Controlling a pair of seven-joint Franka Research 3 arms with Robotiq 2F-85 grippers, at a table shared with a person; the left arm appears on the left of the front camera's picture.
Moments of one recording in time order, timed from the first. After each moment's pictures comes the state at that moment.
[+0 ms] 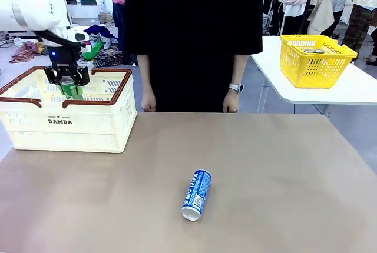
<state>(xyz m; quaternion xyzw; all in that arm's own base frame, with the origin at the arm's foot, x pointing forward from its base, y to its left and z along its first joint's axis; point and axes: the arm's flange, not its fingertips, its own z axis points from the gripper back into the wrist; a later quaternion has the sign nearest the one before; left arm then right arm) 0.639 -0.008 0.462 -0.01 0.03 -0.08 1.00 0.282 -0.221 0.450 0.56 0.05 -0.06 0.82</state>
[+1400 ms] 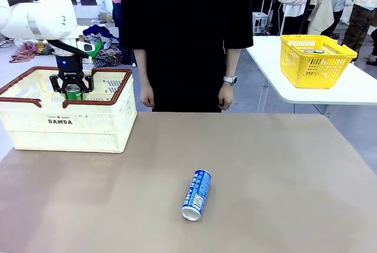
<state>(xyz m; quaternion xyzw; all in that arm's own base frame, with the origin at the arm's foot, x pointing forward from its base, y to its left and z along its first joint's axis) 0.673 -0.008 0.422 0.01 0.08 0.02 1.00 0.282 -0.221 0.450 0.56 0.05 -0.06 0.82</state>
